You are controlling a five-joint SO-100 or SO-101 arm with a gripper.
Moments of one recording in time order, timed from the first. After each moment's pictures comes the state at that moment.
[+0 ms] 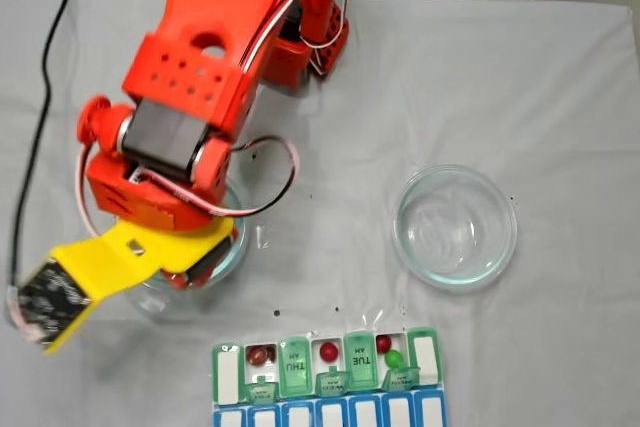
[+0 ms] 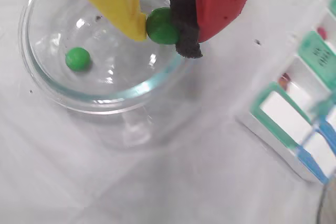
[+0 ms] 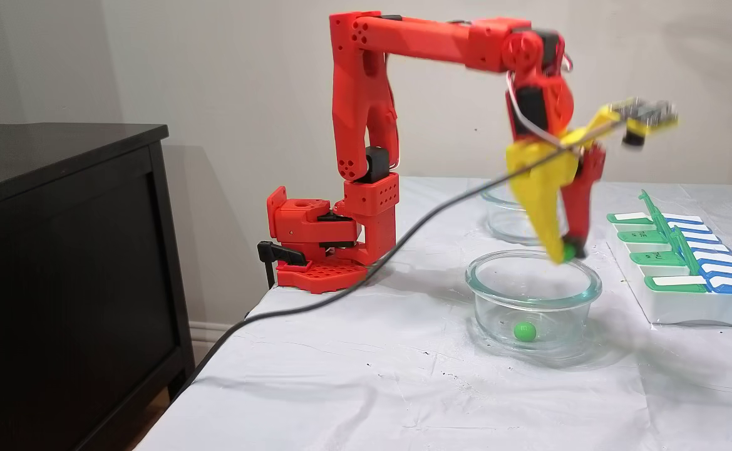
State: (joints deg) arm 18.9 117.4 98.8 66.5 -65.9
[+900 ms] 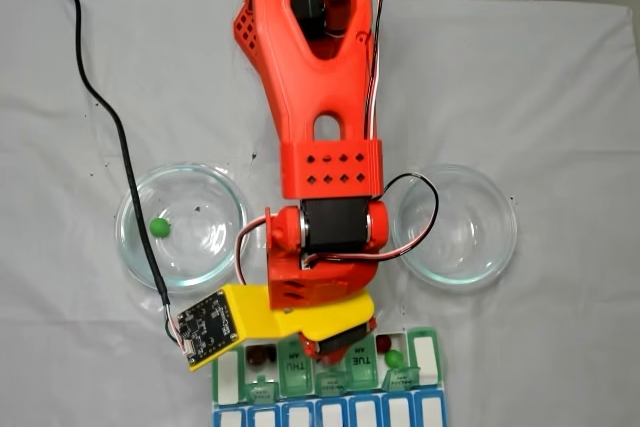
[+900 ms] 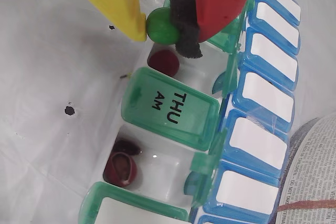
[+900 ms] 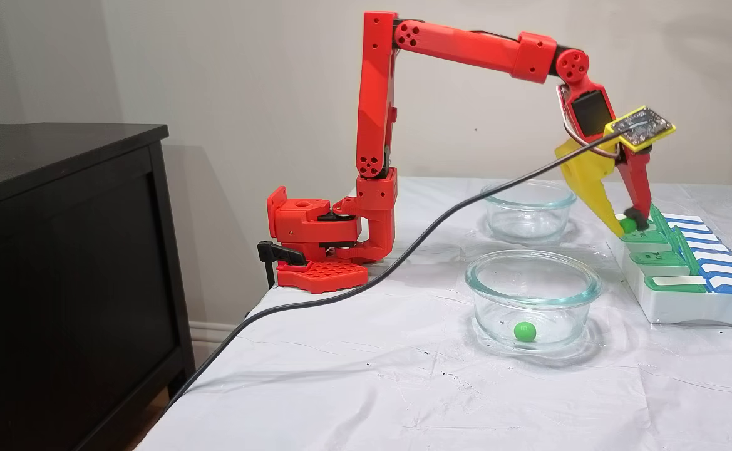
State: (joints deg) arm -3.3 104.2 102.0 47.1 -20.4
